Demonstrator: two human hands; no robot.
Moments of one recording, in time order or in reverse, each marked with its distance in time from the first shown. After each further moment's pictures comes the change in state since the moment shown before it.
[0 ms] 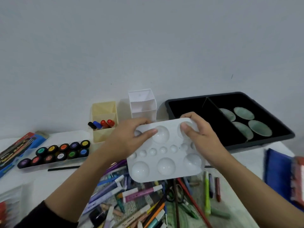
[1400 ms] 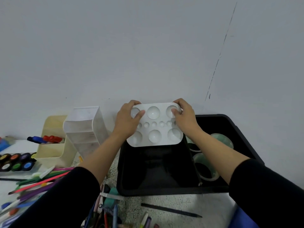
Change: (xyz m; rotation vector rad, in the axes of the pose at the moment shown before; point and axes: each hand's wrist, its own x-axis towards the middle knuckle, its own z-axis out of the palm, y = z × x) left_hand 0.217 0.014 0.149 0.107 0.486 -0.294; right_hand 0.191 0.118 -0.182 -0.124 0.107 -0.042
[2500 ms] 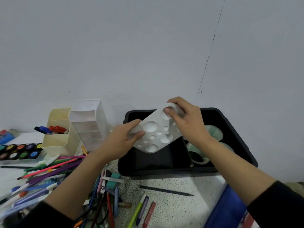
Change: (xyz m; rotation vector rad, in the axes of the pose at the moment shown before) left_hand -0.099 0.023 -0.047 0.068 -0.382 0.256; right_hand -0.093 -0.058 -0.037 0.023 -0.066 -0.353
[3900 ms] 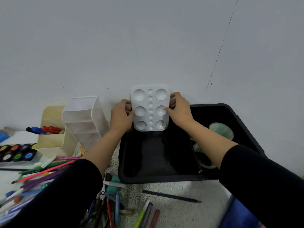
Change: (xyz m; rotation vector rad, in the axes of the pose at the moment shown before) left_hand 0.095 -0.091 0.026 0.021 0.457 -0.376; right_hand 0.073 0.123 0.054 -0.331 -0.020 0.299
